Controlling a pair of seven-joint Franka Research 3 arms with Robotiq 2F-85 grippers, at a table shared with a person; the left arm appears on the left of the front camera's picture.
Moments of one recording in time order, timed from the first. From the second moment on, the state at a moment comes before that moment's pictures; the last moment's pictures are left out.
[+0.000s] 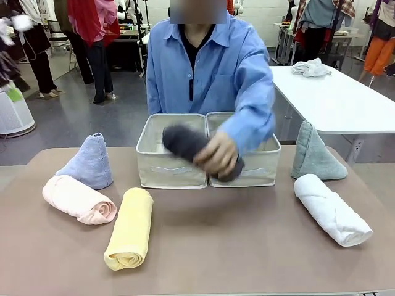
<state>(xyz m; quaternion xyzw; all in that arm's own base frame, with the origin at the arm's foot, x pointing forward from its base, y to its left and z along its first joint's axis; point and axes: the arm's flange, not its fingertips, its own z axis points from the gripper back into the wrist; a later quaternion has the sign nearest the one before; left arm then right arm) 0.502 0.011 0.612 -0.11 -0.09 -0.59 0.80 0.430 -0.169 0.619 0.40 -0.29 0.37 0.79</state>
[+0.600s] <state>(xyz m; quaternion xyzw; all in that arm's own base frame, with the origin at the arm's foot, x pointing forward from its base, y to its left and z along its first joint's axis) 0.542 -0.113 0.512 0.03 -0.02 -0.69 0.72 0.430 -0.170 0.619 0.40 -0.29 0.37 0.79</state>
